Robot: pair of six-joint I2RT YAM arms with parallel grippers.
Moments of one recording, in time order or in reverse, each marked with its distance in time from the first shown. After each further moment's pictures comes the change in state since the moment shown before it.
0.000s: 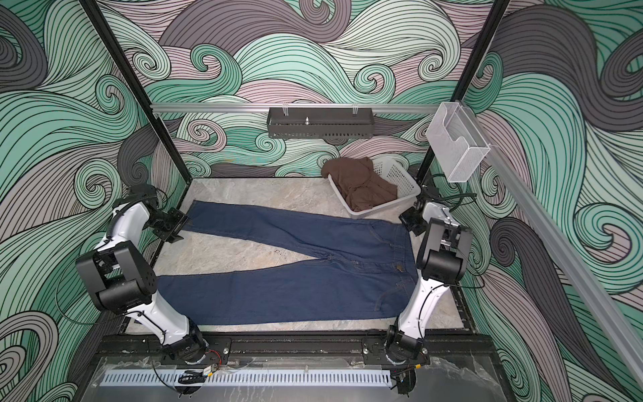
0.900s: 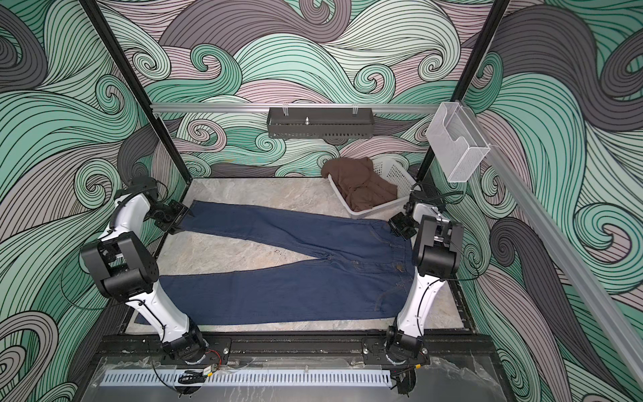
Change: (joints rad) left arm -0.009 0.126 0.184 -0.047 0.034 -0.006; right arm 0.053 0.079 -0.025 -0.045 -0.062 0.057
